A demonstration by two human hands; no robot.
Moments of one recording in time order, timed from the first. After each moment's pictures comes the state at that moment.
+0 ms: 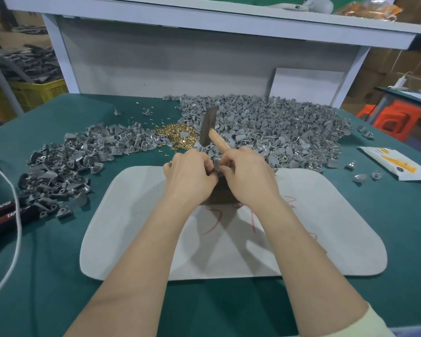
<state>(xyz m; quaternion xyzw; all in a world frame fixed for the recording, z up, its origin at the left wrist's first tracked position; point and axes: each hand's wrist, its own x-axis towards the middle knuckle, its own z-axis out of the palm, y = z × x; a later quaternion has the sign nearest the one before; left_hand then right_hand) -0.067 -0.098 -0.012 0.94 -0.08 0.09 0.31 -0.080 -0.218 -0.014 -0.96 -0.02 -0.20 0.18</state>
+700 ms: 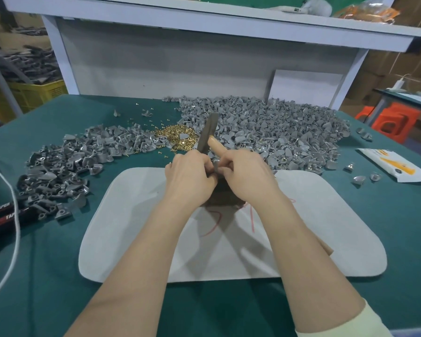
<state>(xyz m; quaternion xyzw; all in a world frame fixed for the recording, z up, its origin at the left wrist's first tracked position) -0.069 -0.097 -0.011 0.94 -0.10 0.09 0.31 -0.077 -0.217 -0.002 -0.98 -0.01 -0.11 0.19</state>
